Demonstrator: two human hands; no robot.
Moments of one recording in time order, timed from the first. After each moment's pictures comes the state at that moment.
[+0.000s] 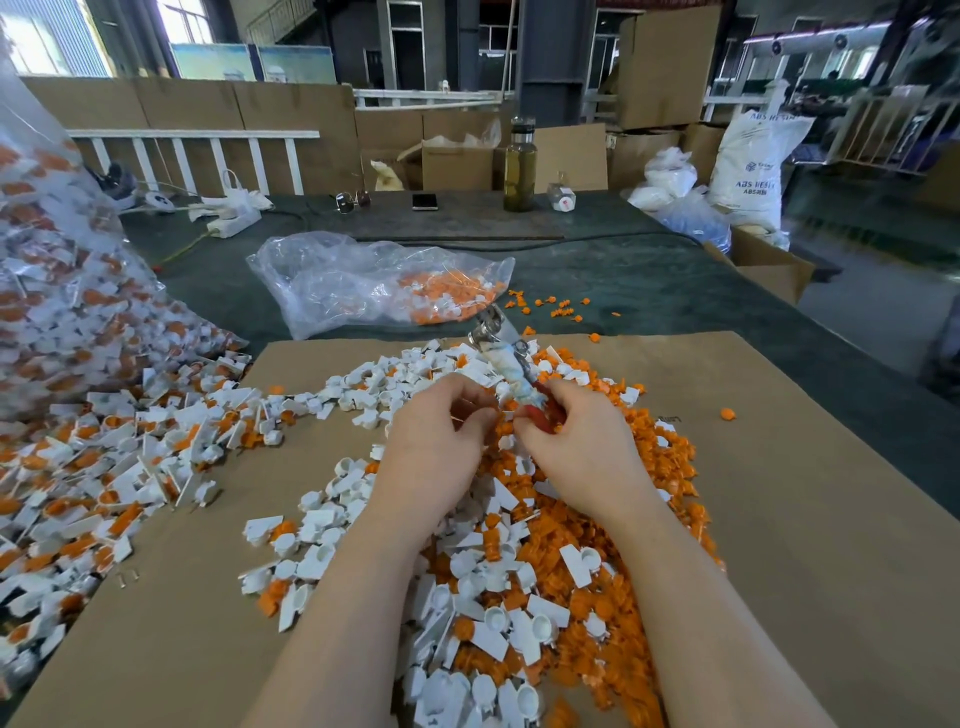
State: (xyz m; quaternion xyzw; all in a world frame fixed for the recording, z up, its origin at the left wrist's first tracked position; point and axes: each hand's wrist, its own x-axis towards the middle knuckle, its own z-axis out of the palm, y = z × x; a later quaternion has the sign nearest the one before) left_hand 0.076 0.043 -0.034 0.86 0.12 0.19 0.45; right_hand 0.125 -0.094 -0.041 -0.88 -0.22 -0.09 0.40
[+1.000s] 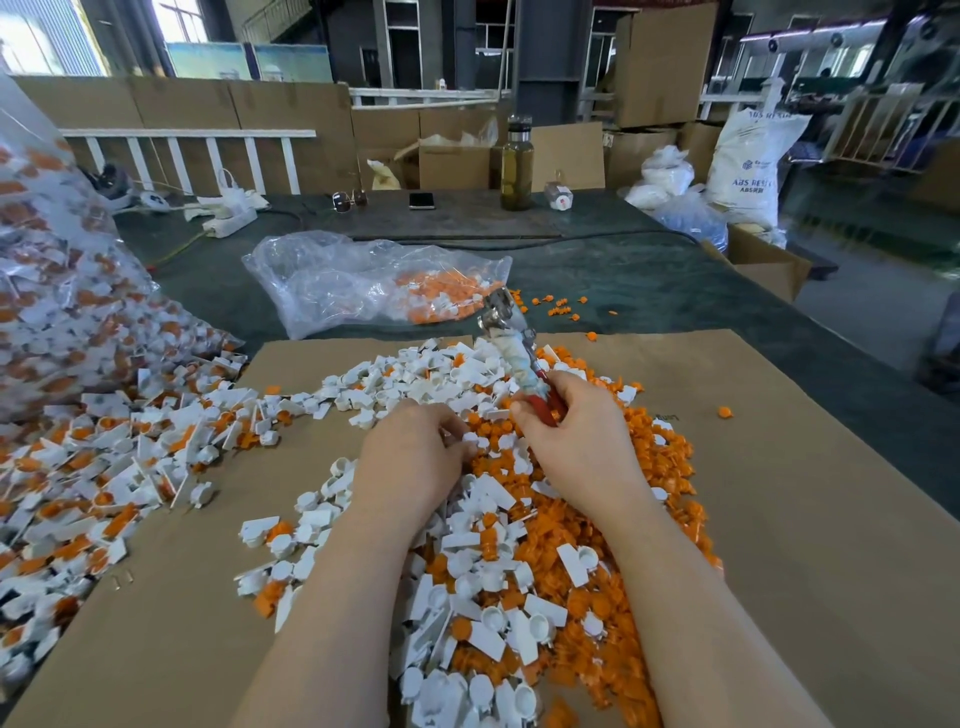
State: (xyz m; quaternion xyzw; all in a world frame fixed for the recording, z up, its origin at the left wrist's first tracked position) left_hand 0.084 0.061 -0.047 0.95 0.17 0.12 0.23; right_hand 0.128 -0.091 -0.042 -0.87 -0.20 -0.10 0.44
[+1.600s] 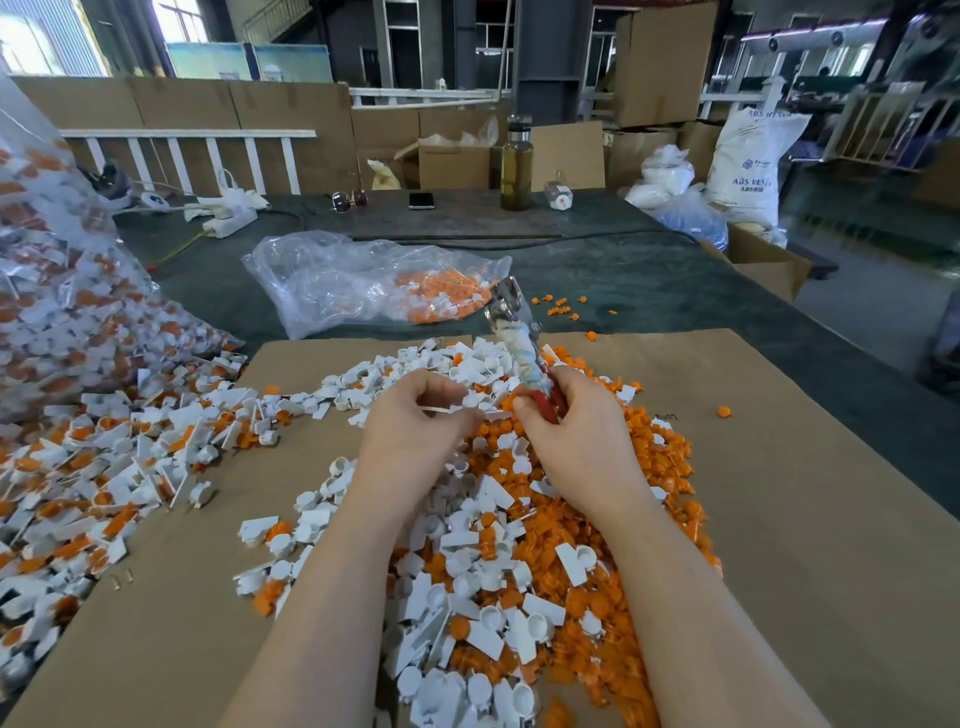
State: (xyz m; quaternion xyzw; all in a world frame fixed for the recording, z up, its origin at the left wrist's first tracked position) left_hand 0.075 0.055 -0.032 0.79 0.18 0.18 0.56; right_hand 0.128 -0.091 -0.042 -0.86 -0.20 -0.10 0.45
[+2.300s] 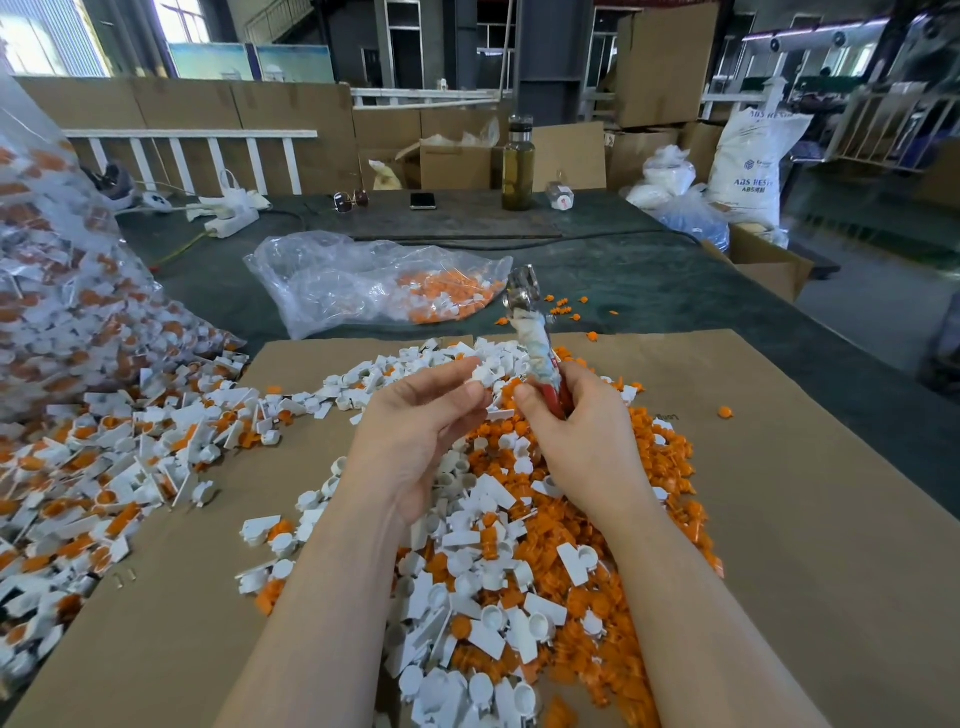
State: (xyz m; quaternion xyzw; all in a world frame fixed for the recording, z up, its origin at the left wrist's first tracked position) left_hand 0.069 0.051 -0.021 0.52 0.12 0.13 0.83; right_hand 0.123 -0.091 -0.038 -0.83 -0.19 -0.11 0.52
